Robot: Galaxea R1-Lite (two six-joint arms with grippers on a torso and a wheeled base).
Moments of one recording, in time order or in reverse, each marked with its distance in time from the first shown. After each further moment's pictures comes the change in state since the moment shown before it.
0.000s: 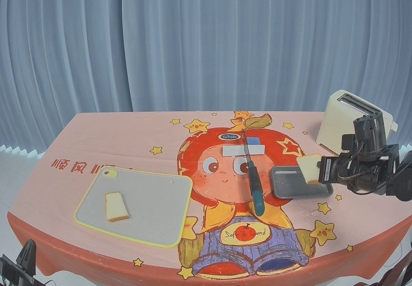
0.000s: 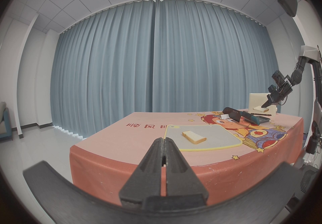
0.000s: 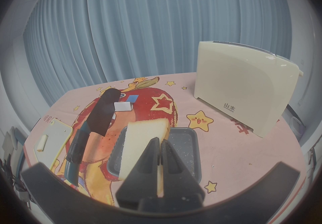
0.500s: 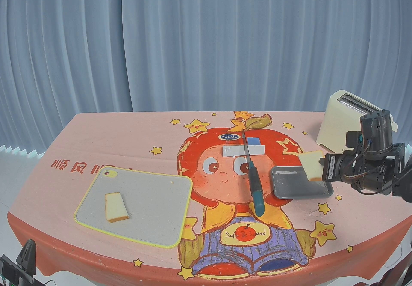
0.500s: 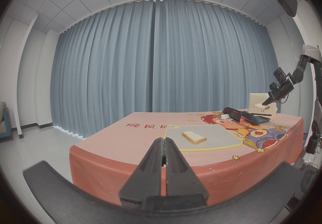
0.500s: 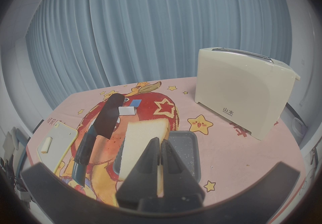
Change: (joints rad) left arm 0.000 0.000 0.000 0.000 0.000 0.000; right arm 0.010 -0.046 0.007 0.000 -0.001 -0.001
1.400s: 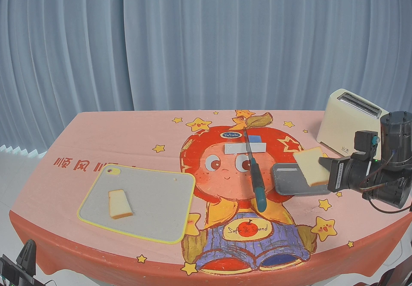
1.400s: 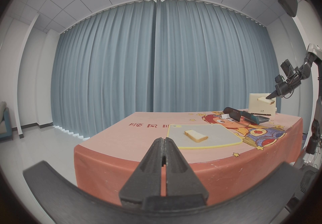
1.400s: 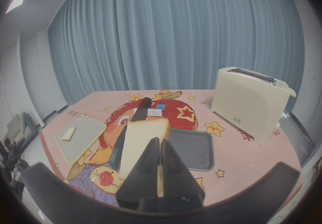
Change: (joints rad) left arm 0.000 0.000 0.000 0.000 0.000 -0.001; right arm 0.155 -0.157 0.047 0.001 -0.031 -0.054
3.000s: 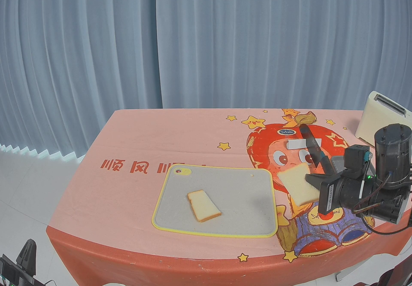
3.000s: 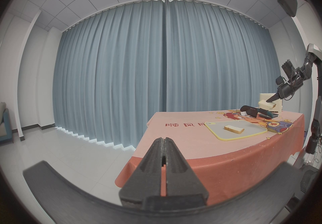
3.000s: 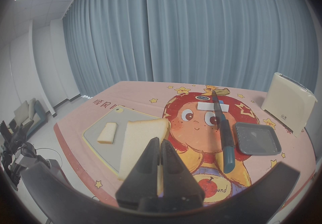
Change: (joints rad) left arm 0.000 0.000 0.000 0.000 -0.003 0.001; right arm 0.119 -0.001 0.035 0.000 0.008 -0.029
